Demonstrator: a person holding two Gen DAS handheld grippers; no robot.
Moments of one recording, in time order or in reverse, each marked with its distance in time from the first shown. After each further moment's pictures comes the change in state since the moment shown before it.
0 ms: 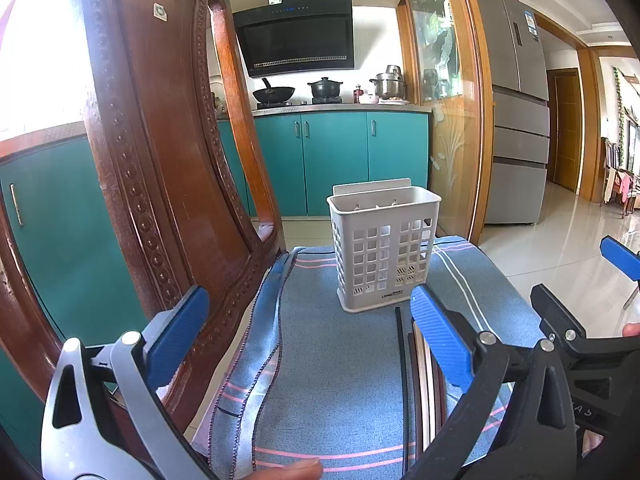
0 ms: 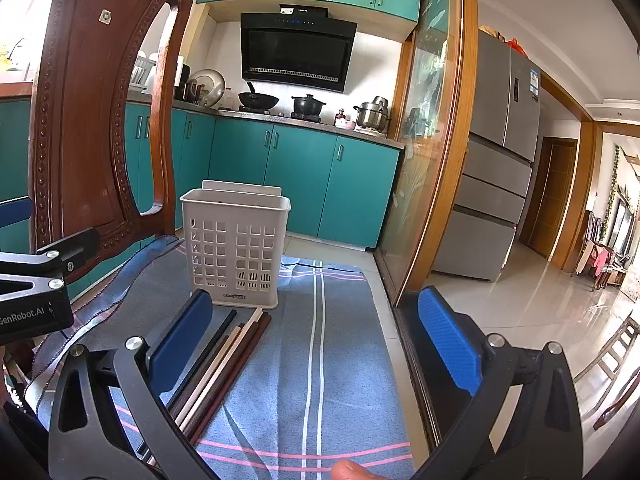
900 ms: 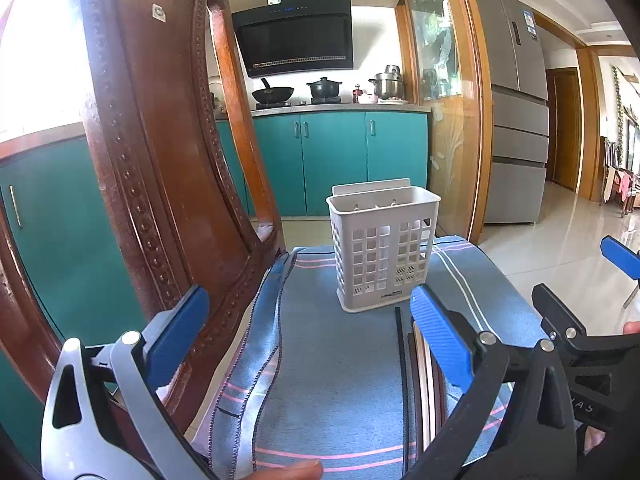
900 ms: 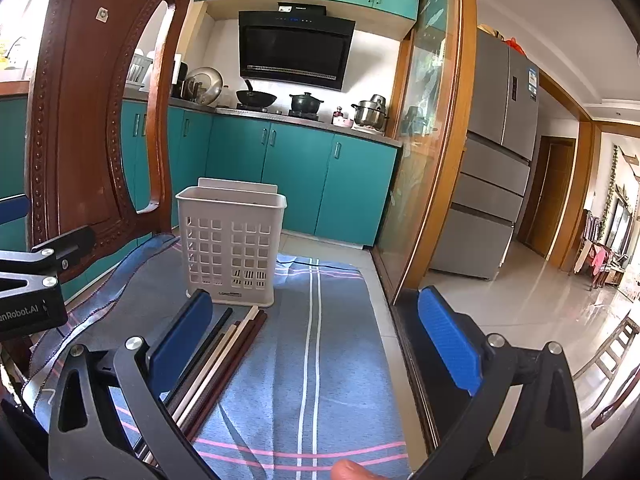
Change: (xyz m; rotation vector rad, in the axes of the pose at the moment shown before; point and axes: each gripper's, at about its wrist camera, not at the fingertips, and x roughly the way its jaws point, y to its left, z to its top) left arm 0.001 0.001 0.001 -0.001 0.004 -0.004; right arm 0.001 -0.001 0.001 0.000 0.010 -0.008
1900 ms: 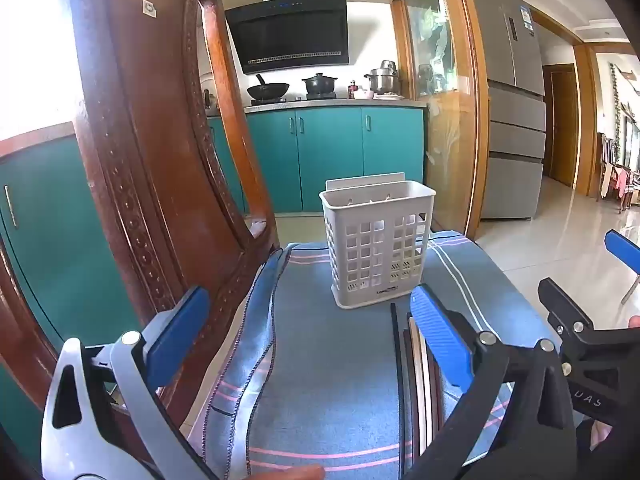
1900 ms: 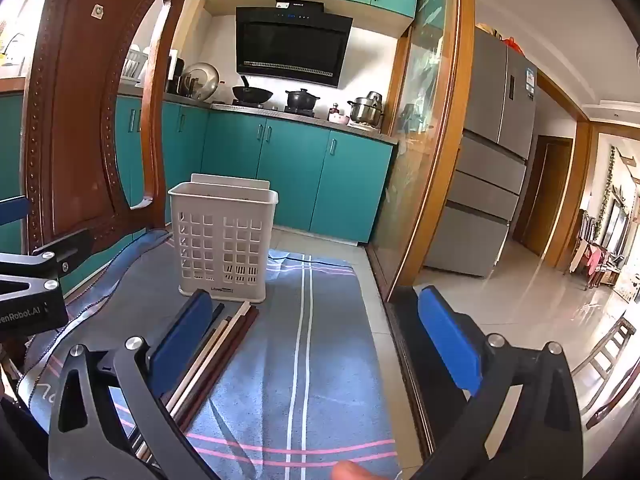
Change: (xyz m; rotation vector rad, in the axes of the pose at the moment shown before) left arm 0.000 -0.008 -0.003 0.019 0.017 -0.004; right arm 0.001 -0.005 -0.002 -0.004 0.010 -0.016
